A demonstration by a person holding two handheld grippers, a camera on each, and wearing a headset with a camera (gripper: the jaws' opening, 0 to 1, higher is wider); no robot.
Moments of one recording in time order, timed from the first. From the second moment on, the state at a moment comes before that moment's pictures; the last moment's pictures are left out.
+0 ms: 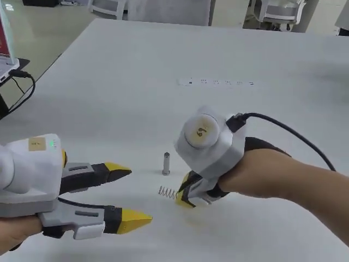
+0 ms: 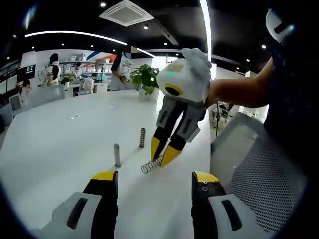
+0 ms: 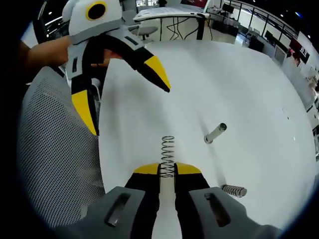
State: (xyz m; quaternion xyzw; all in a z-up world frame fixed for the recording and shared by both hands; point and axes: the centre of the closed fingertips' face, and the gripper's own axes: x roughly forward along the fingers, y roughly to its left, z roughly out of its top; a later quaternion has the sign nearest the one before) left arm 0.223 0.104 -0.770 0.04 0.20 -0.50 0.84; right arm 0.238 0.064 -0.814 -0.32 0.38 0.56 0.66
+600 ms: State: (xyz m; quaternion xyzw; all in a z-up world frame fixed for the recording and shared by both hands) left arm 0.200 0.079 -0.754 0.05 0.18 -0.56 0.81; right arm 0.198 0.073 -0.773 -0.39 0.31 0.64 0.58
